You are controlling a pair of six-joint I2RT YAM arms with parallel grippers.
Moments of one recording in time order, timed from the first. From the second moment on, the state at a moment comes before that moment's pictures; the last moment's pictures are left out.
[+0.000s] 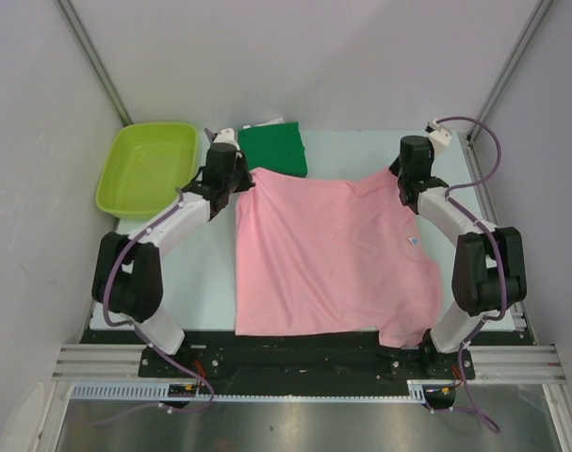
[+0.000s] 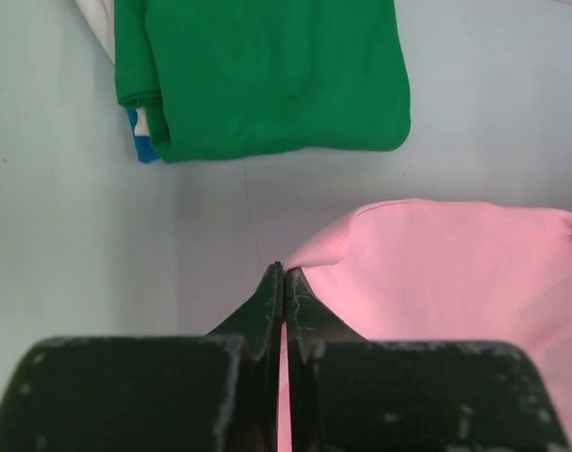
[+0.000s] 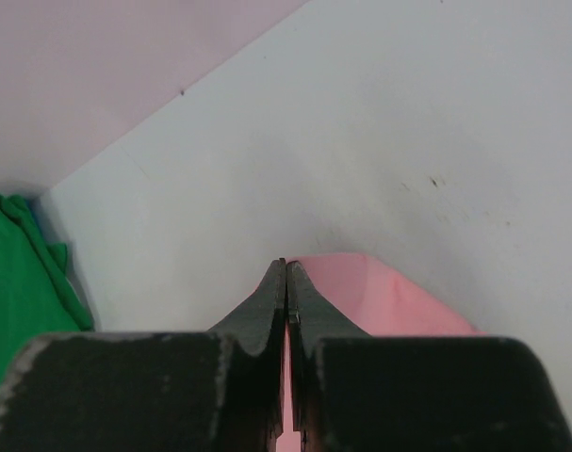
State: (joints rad) left arm -0.35 1.62 1.17 -0.07 -0.12 -0.43; right arm 0.17 1.66 1.18 0.04 0.42 0.58
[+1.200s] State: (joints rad) left arm -0.30 1.48 1.19 -0.13 -0.14 -0.58; right arm 0.21 1.88 1.58 0.01 0.19 0.53
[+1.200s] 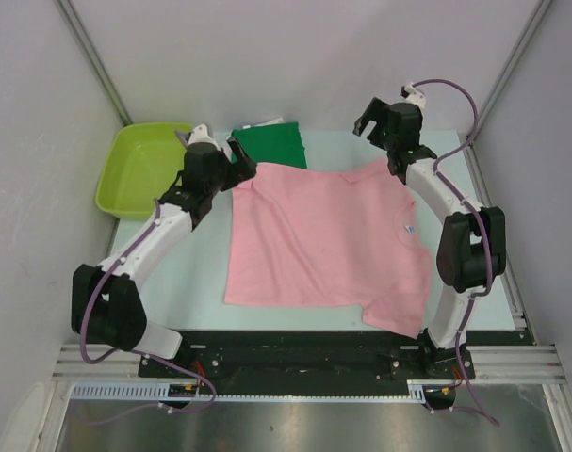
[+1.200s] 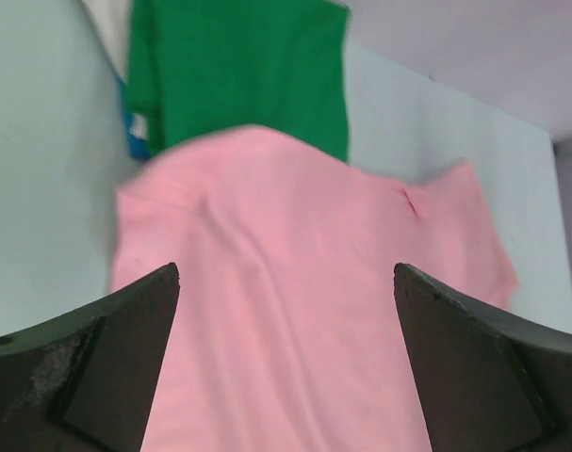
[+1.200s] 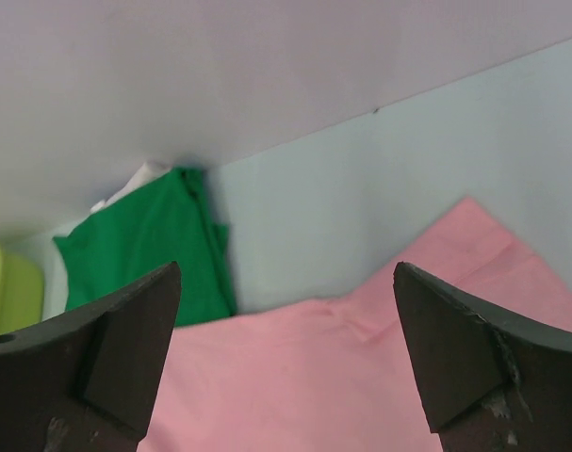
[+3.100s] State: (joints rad) left arm -0.57 1.57 0.70 0.31 0.02 -0.76; right arm 0.16 2.48 1.96 0.22 -0.35 0.88
